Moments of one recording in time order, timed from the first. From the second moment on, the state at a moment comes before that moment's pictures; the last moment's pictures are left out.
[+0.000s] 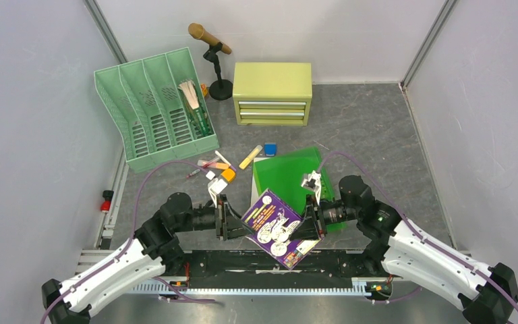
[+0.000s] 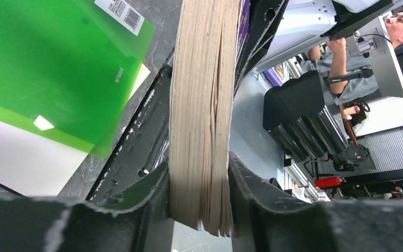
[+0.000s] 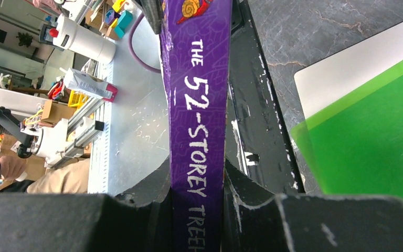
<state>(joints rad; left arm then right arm) -0.86 0.42 0.31 -0.04 0.56 -0.78 0.79 0.71 0.44 -0.12 -0.85 0.47</state>
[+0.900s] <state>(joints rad) -0.86 0.54 0.33 -0.11 0.52 -0.75 0.77 0.78 0.43 -0.26 -0.77 0.37</state>
